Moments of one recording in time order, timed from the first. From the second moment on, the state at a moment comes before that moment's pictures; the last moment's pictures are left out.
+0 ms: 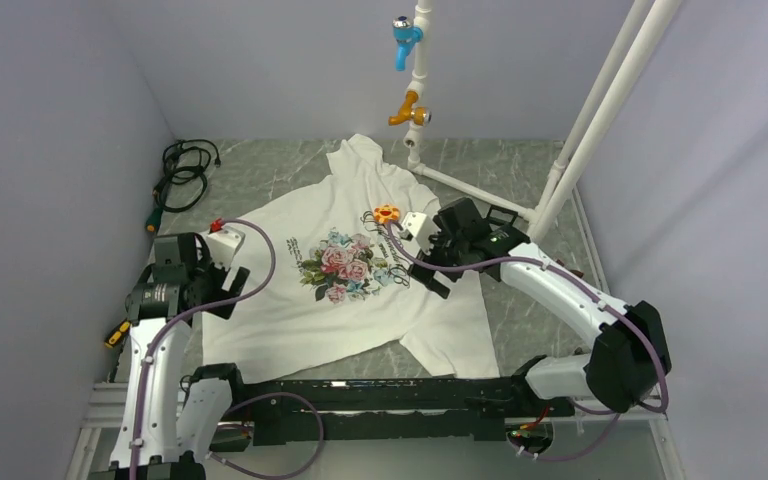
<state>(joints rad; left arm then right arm) 0.12 0.76 0.83 -0.98 0.00 0.51 0.59 1.30 0.98 -0.65 -0.16 -0.49</state>
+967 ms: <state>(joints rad) -0.35 1.69 1.21 -0.68 0.03 0.62 0.42 1.92 1.42 -0.63 -0.08 -0.46</state>
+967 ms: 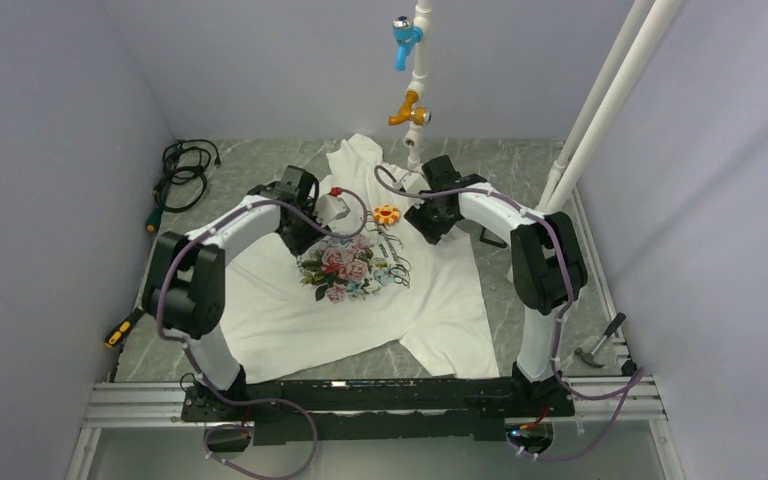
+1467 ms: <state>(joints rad) -0.37 1.80 1.13 -0.58 -0.01 0.73 0.43 1.96 1.35 -0.62 -0.07 -0.49</state>
